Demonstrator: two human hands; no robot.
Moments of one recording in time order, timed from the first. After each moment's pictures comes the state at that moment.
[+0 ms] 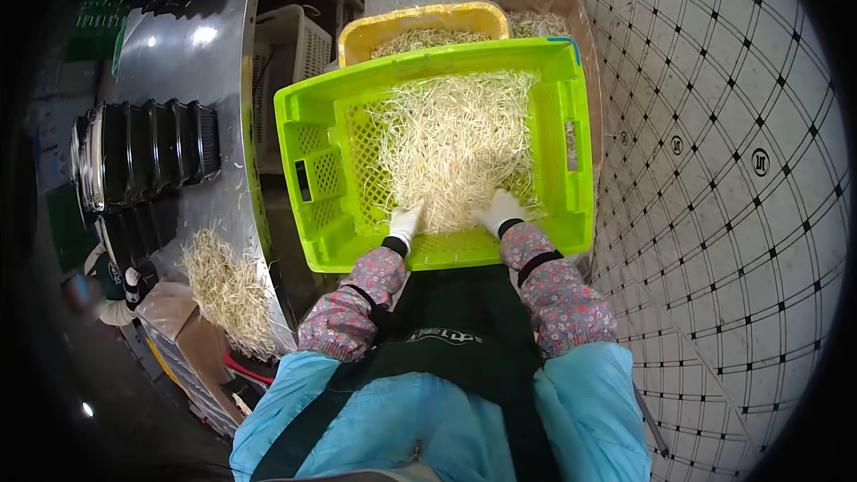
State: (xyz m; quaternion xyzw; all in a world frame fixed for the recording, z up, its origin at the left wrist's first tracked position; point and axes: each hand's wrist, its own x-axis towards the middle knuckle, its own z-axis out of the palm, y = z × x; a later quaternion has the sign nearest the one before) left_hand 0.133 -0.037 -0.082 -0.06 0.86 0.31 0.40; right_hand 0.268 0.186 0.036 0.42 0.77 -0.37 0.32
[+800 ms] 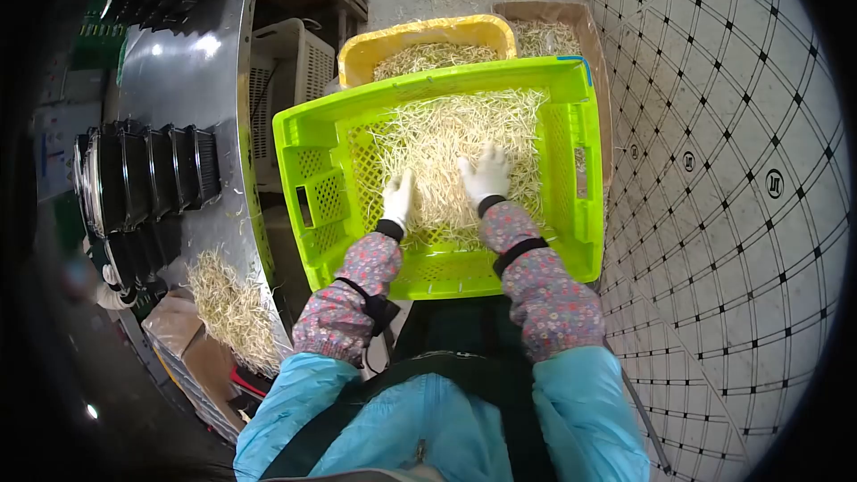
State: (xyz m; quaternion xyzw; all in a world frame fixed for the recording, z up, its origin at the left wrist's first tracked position) left_hand 0.047 0.038 -0.077 -0.05 0.82 0.45 0.35; right_hand 0.166 0.210 -0.024 0.51 0.81 -0.29 0.04
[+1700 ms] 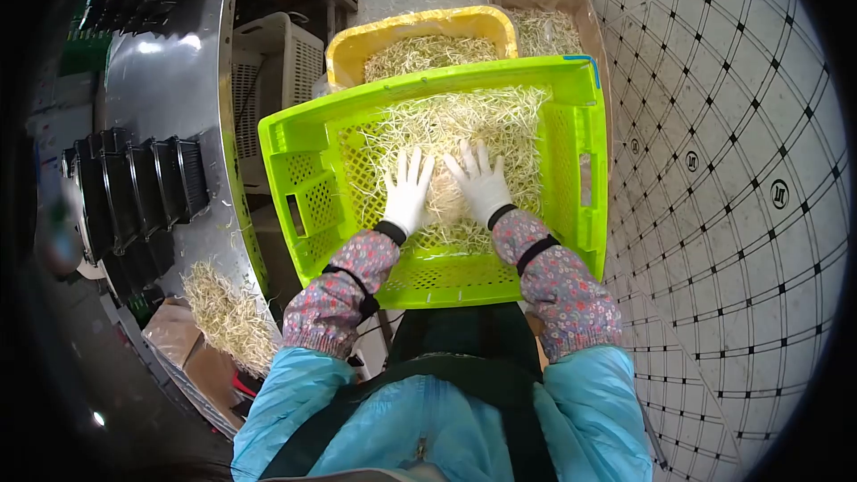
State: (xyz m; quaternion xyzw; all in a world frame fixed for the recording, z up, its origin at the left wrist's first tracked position) left_hand 0.049 0.076 0.009 0.53 0.82 -0.02 0.19; right_hand 0.170 0.228 0.044 0.12 0.95 -0.15 0.25
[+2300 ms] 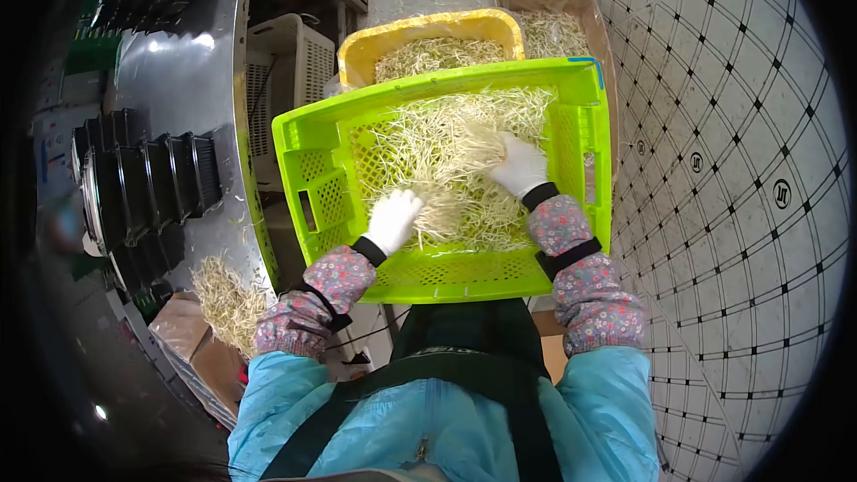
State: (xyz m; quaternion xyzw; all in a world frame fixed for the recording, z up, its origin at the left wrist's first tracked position) left_hand 0.032 0.031 0.053 0.63 0.75 0.03 0.18; right_hand 0.169 0.294 0.077 0.38 0.81 -0.40 0.18
